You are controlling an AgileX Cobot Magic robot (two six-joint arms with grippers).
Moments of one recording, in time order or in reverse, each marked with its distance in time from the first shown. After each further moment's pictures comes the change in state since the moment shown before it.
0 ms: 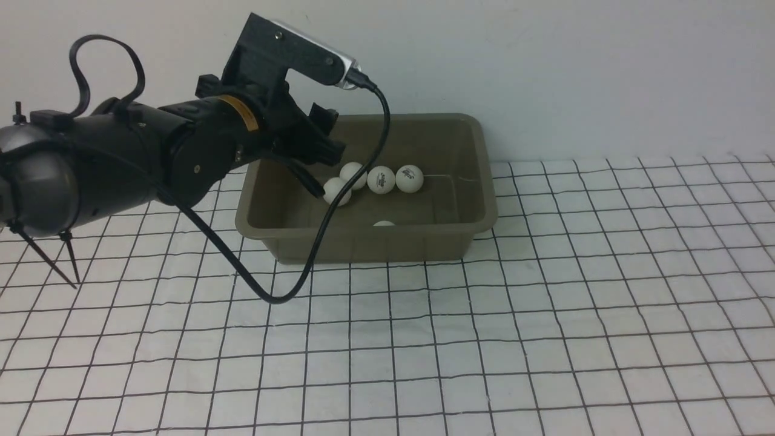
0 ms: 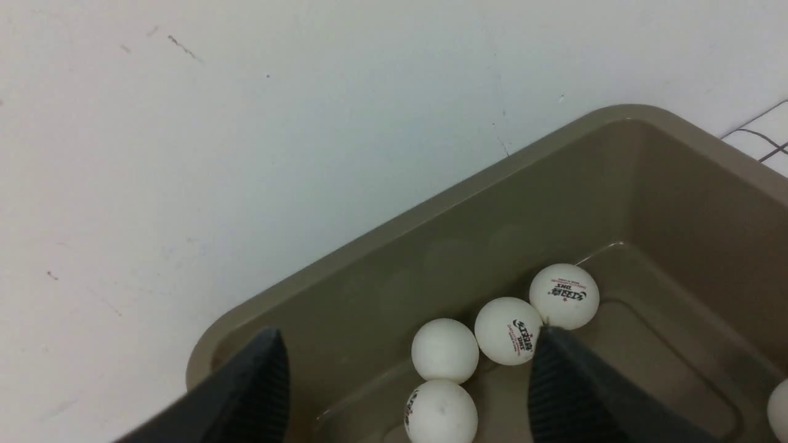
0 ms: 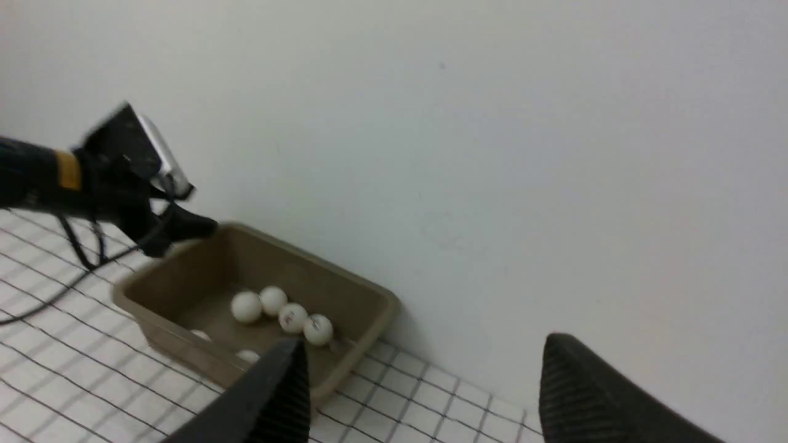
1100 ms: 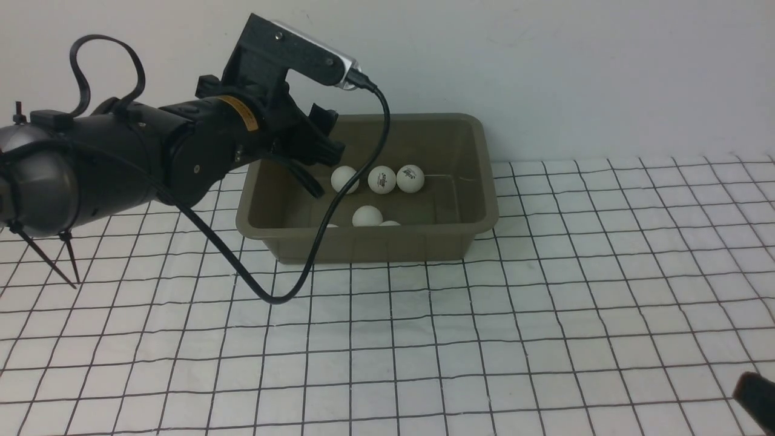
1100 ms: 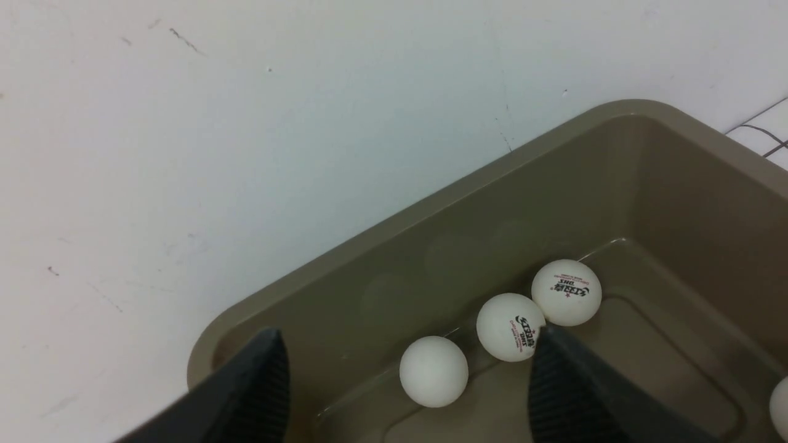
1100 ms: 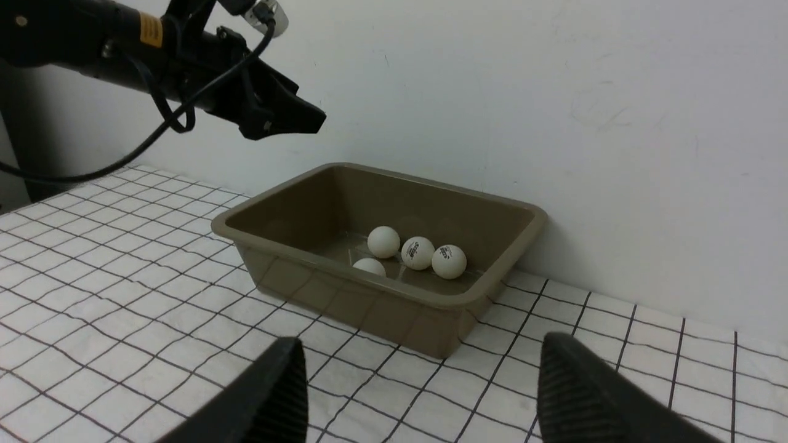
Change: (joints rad) right arm -0.180 0.003 0.731 0.287 -0.696 -0.100; left arm 0.000 0.000 0.000 0.000 0.004 -0.001
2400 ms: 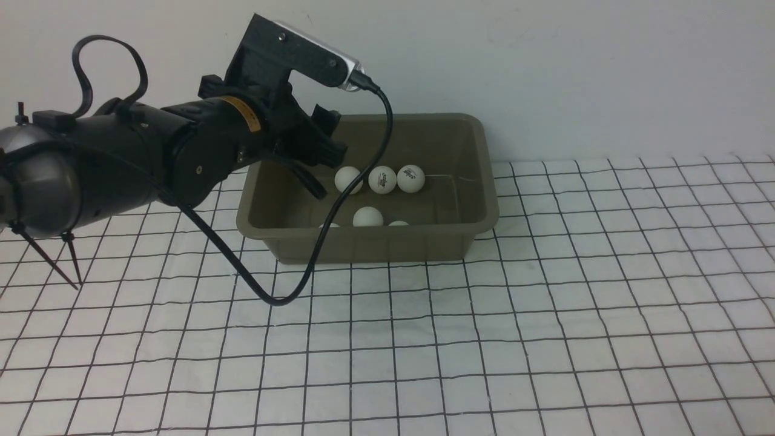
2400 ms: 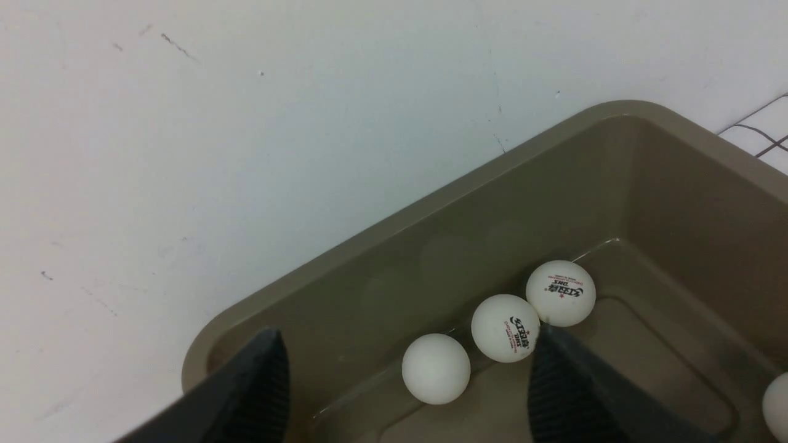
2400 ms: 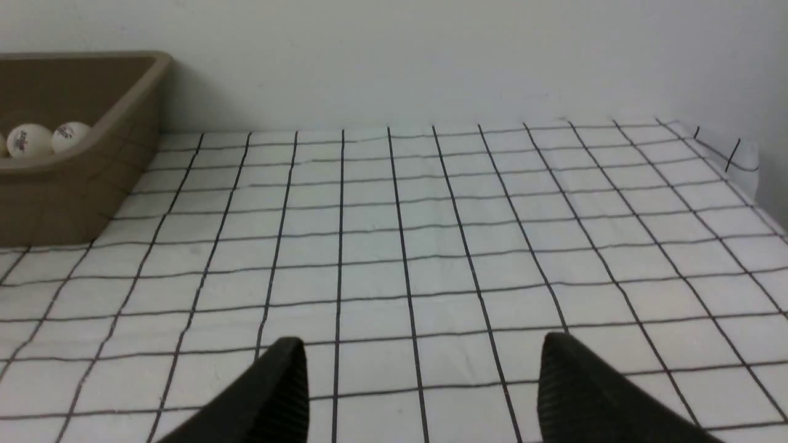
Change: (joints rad) right arm -0.579 -0.210 0.282 0.026 0.054 0.003; left arm -0.005 0.000 0.000 0.000 -0.001 0.000
